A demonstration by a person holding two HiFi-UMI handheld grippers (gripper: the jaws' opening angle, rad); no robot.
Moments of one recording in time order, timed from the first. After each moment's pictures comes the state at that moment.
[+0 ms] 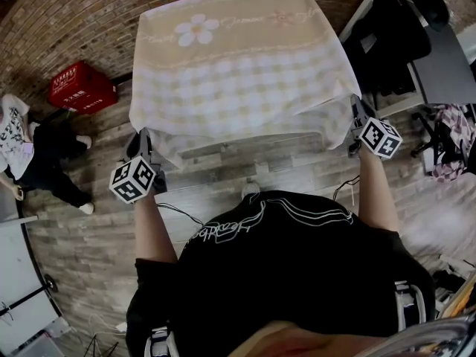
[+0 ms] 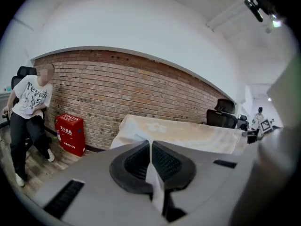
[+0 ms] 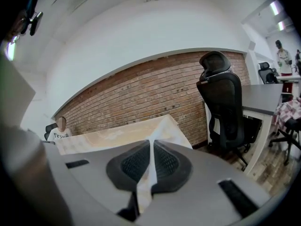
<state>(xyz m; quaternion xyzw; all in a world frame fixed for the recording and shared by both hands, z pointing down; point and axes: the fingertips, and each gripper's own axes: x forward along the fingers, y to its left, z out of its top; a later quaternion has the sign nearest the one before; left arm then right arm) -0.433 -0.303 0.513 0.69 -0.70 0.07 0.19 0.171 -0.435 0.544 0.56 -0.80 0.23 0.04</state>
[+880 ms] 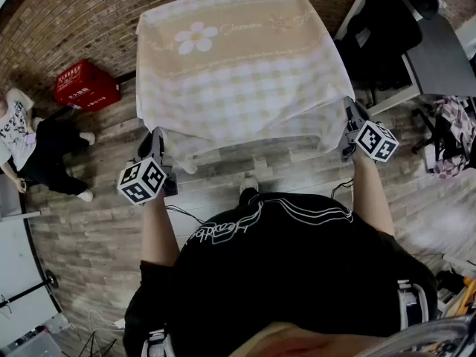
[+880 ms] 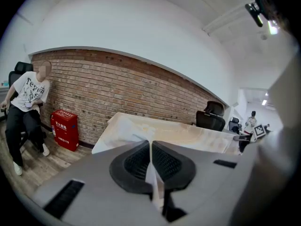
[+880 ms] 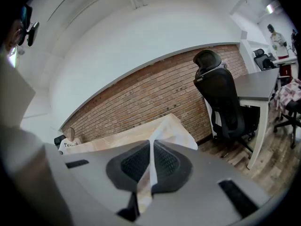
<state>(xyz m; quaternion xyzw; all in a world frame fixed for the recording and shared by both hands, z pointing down) -0.380 -0.314 0.485 0.70 -0.68 0.06 0.22 0.152 -0.446 0.518 0.53 -0.80 0.27 0.01</state>
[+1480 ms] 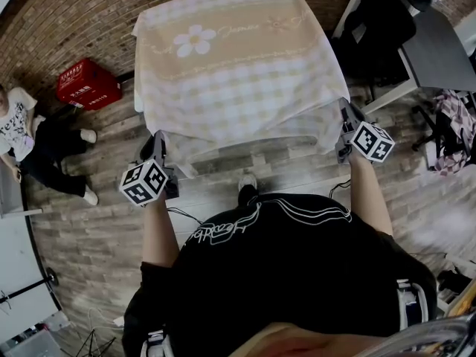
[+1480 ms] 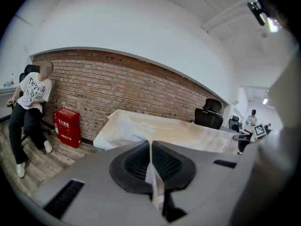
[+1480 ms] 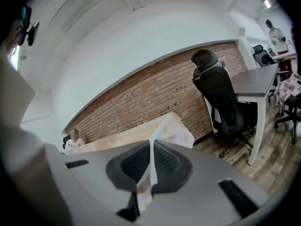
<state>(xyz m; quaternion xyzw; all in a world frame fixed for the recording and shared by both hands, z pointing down) -0.368 -0.308 0.485 0.69 -0.68 0.07 0.24 0.148 -0.448 0.515 0.51 -0.81 0.28 0.02</state>
